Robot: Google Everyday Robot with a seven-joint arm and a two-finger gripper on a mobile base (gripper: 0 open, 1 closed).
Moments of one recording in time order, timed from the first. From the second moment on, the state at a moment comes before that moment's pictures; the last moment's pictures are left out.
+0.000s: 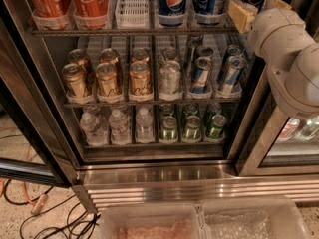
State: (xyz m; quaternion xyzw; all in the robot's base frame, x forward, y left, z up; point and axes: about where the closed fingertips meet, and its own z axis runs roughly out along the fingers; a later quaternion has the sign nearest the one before) arm 0.665 -0.246 1.062 -0.06 0.63 -0.02 0.77
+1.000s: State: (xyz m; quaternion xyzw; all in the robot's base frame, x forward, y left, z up) arm 0.669 -0.245 1.059 -0.06 0.63 -0.02 0.77
